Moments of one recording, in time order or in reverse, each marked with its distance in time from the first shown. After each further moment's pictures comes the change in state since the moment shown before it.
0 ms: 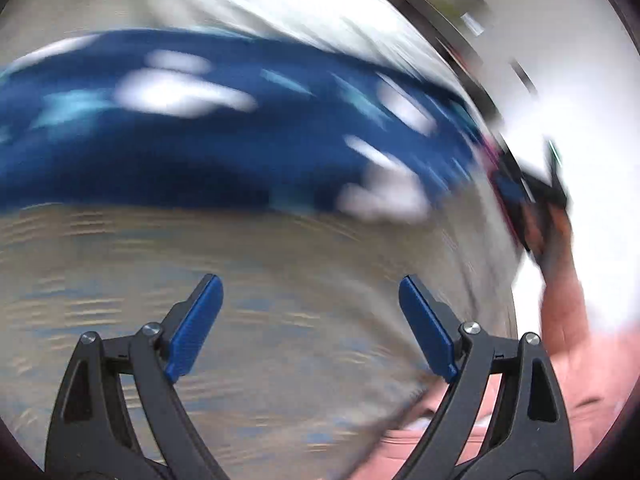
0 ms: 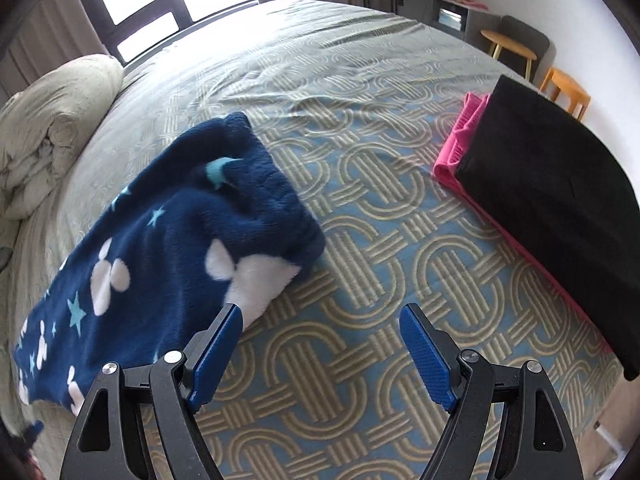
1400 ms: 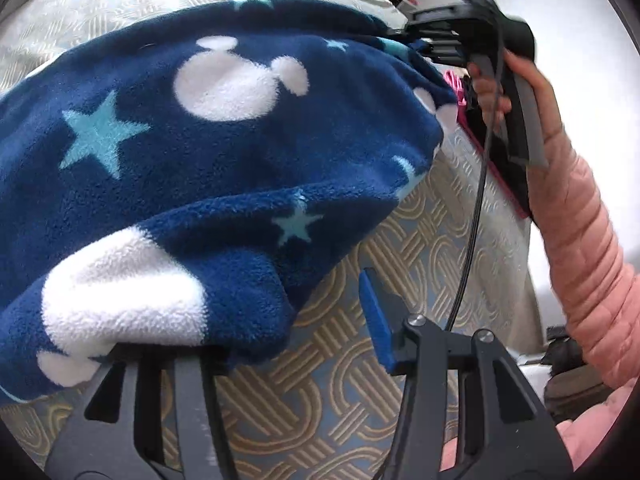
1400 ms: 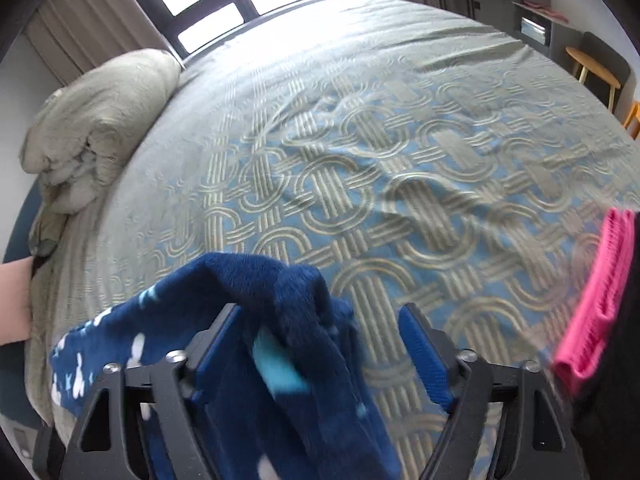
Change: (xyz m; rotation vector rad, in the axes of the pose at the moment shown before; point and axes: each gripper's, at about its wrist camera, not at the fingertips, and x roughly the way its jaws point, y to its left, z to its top) left arm 0.138 -0.133 0.097 0.198 0.096 0.017; right arm 0.085 0.051 0.132 -0.145 0.066 0.227
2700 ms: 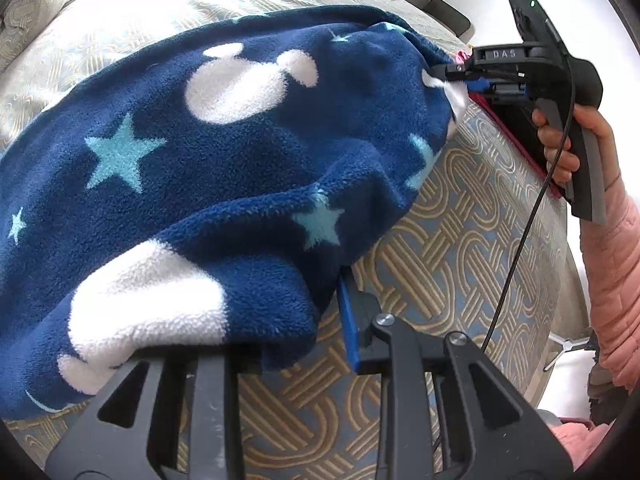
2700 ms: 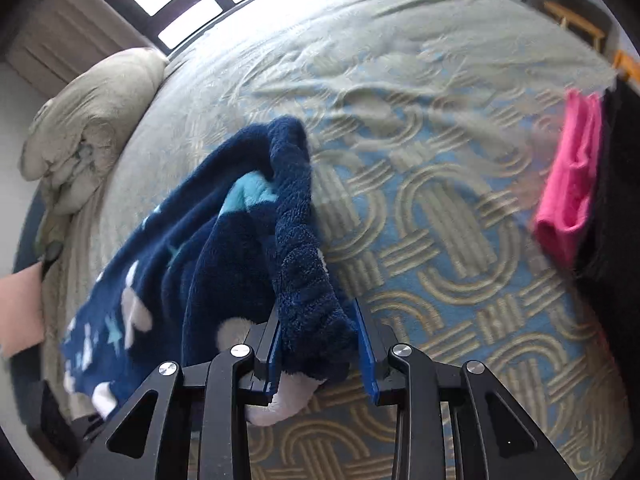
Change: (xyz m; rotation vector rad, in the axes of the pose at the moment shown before) left arm 0.006 -0.030 0.004 0.094 -0.006 0.157; right arm -0.035 -0.042 -0.074 0.096 -0.002 0.010
